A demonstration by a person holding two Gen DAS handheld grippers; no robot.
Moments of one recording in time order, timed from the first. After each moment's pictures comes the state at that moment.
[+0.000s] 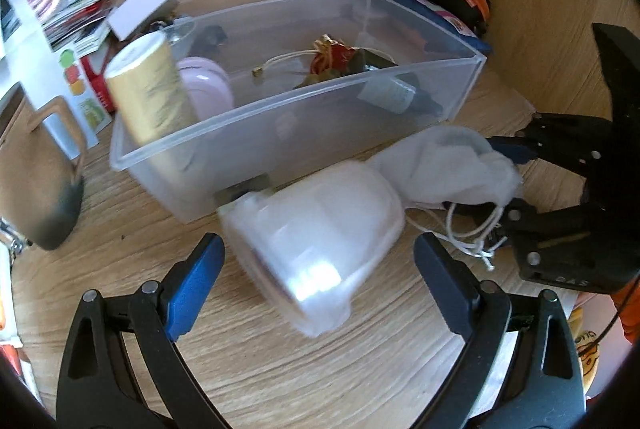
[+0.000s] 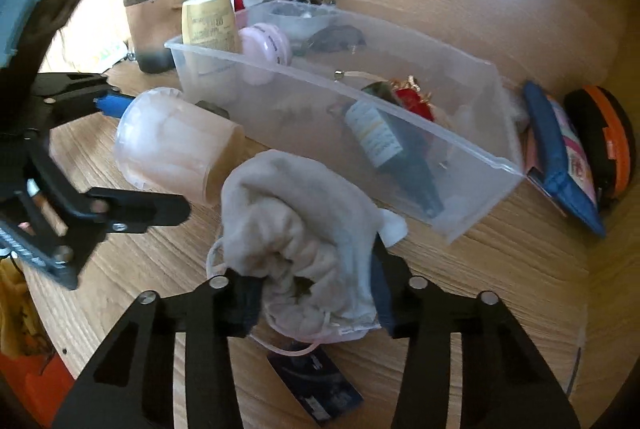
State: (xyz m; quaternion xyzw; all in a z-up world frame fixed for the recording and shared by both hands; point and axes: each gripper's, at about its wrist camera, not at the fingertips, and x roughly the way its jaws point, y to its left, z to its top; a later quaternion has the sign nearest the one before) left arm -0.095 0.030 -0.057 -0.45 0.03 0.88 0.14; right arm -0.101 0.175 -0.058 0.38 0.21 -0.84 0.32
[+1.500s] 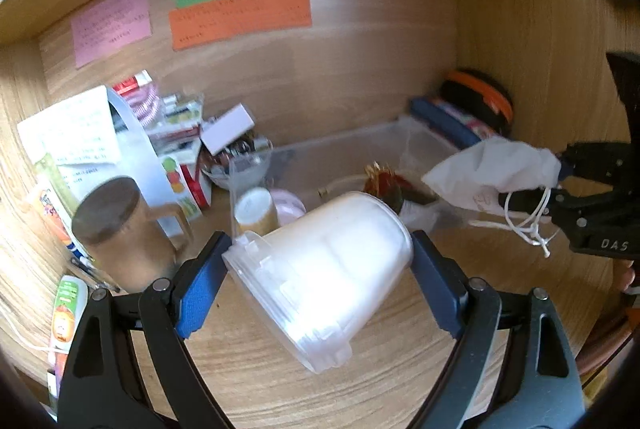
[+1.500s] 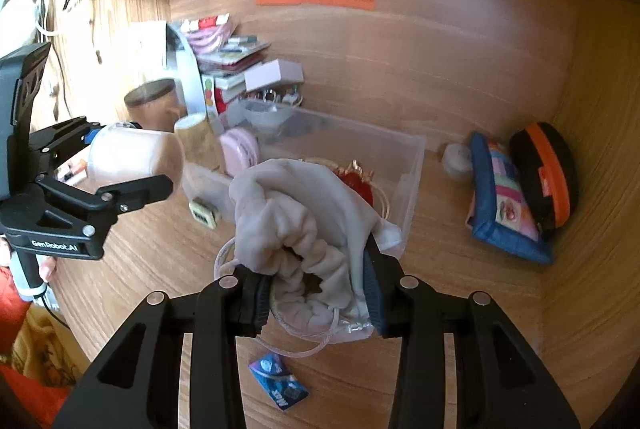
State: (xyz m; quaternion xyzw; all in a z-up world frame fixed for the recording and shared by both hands) left arm -0.070 0.014 0.029 -0.29 0.04 0.96 0.04; right arm -0.110 0.203 0.021 0.31 0.14 -0.88 0.32
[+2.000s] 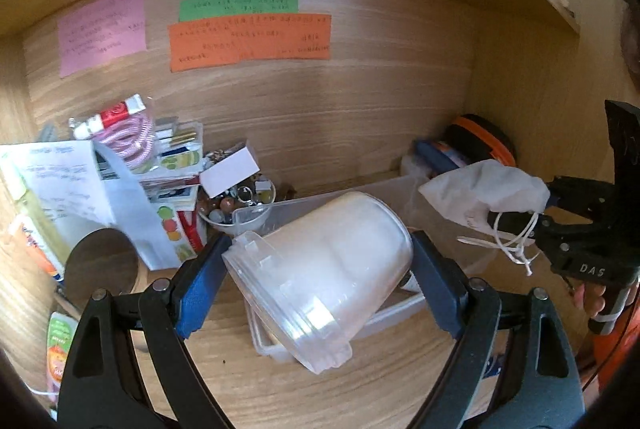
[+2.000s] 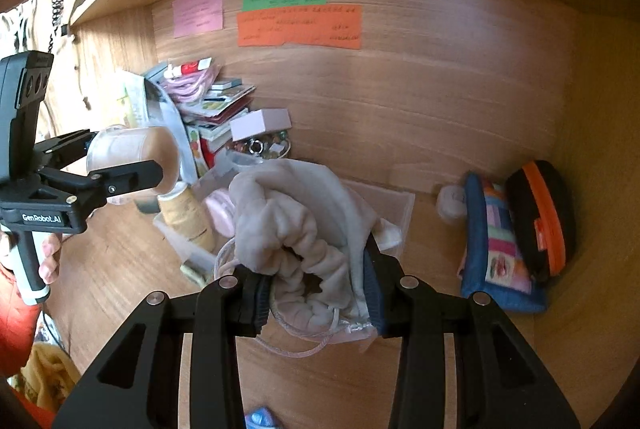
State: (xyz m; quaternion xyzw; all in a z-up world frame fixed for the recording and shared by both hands) left arm -0.128 -0.010 0.065 -0.29 -0.01 0.95 0.06; right arm -0.154 0.189 0.057 0.29 0.11 -0.89 0.32
